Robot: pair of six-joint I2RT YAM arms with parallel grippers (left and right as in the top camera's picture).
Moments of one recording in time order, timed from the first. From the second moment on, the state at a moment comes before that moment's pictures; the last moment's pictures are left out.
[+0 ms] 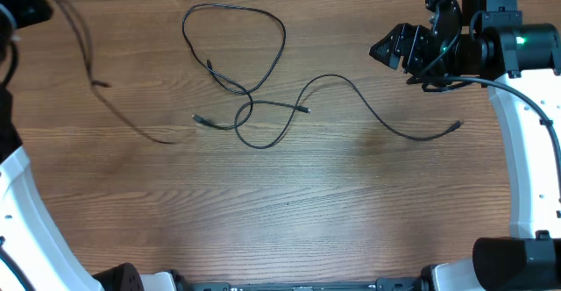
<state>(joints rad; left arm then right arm) 0.35 1.53 2.28 -0.98 0.16 -0.18 0.04 1.65 1.82 -1.20 -0.47 0.33</state>
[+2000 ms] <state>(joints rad) -0.09 2.03 2.29 -1.19 0.22 -0.11 -0.18 1.65 1.82 -1.26 -0.44 0.31</state>
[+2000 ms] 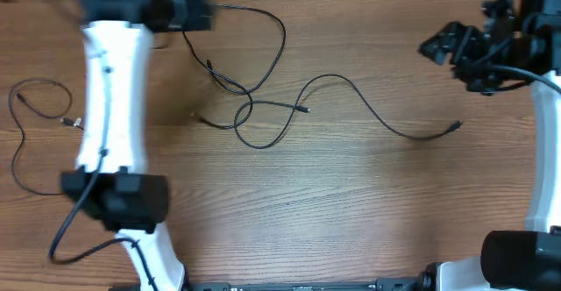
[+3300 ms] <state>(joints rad) -0.57 2.52 2.29 -0.85 0.19 0.10 -0.26 1.65 1.82 -1.41 -0.42 0.21</state>
